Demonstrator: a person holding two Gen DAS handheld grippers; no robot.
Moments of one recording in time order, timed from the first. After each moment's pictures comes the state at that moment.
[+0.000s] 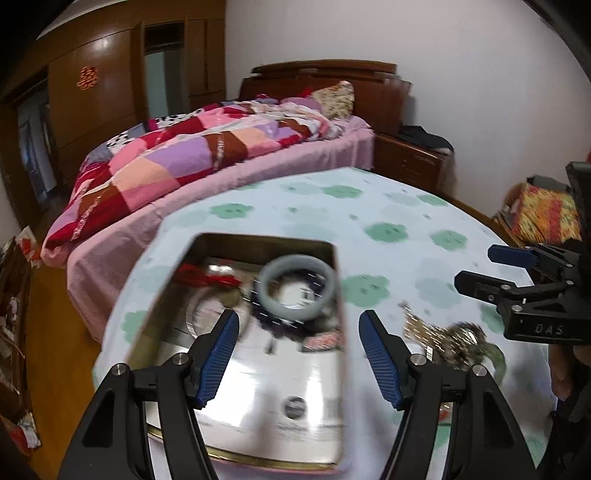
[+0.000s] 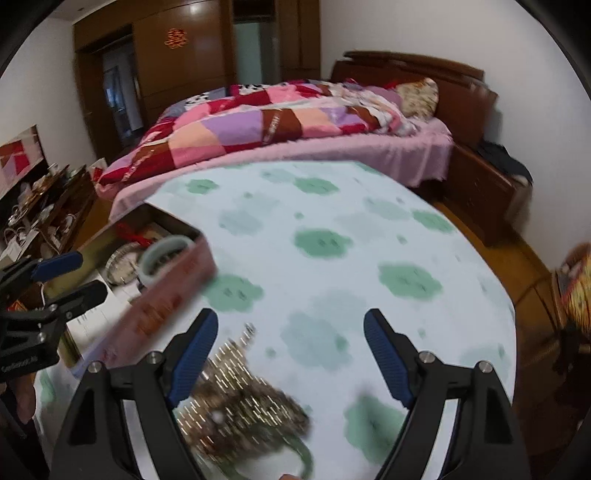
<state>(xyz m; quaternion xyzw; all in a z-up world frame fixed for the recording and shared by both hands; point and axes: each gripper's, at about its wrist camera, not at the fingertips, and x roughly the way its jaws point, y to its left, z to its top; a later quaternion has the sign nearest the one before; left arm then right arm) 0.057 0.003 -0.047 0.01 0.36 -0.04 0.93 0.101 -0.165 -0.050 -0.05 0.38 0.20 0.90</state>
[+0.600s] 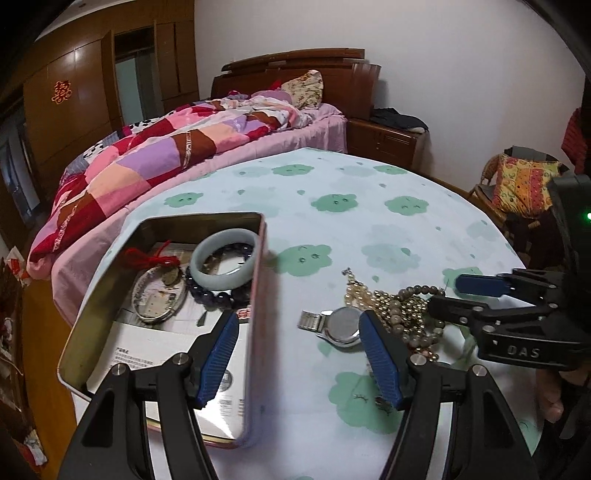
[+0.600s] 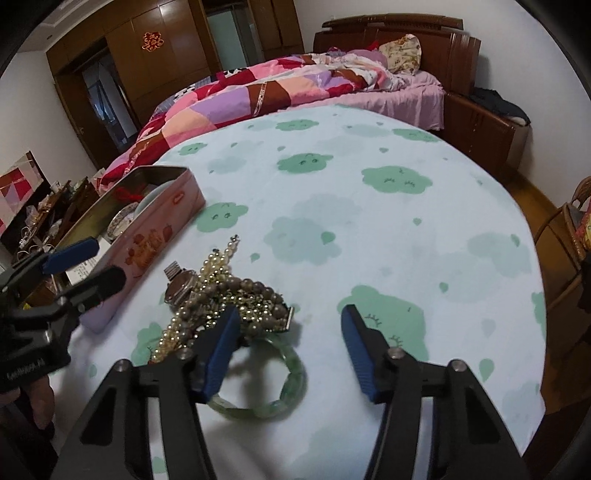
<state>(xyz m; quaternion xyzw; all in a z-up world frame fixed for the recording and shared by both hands) 0.039 -0.045 -0.063 0.04 0.37 -0.07 0.93 0.071 -0.204 -0.094 0.02 0.43 0.21 0.88</state>
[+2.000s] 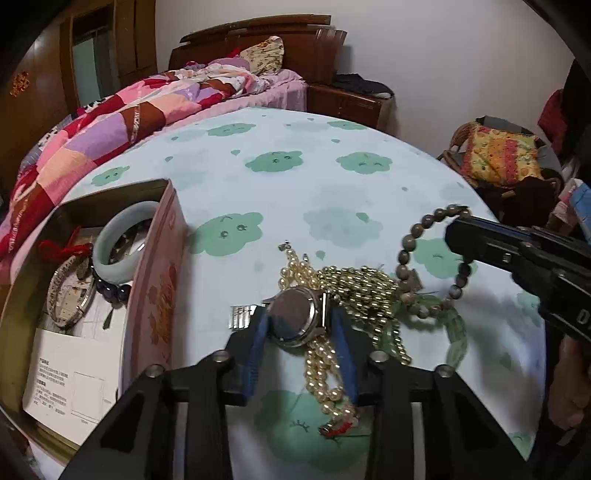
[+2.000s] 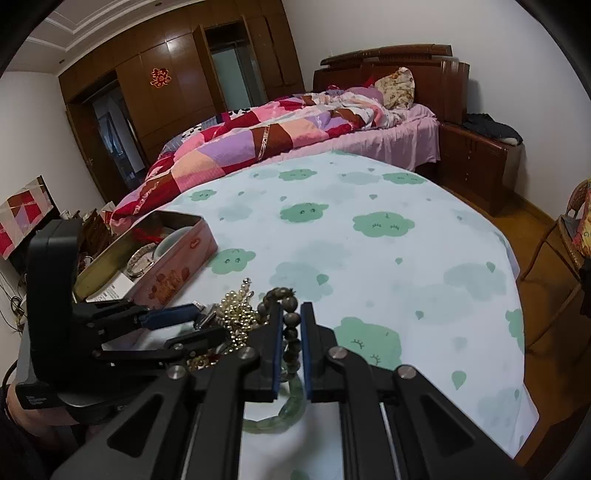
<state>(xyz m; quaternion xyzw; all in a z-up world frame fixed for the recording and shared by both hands) 0.065 -0.080 -0.098 0.03 0.43 -0.15 0.89 0.052 -0.222 -0.067 0.04 0.35 0.21 0.91</state>
